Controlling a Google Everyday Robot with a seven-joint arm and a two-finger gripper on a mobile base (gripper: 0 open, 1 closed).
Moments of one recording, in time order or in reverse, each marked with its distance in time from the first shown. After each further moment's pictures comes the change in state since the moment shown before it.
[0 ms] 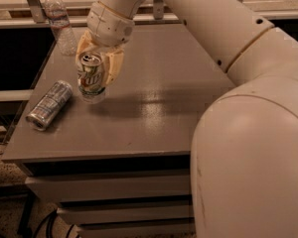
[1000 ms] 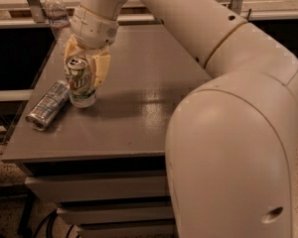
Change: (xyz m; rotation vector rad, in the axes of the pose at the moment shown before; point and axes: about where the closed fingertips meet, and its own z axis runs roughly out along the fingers) arm -0.009 -0.020 0.022 -0.062 0.007 0.020
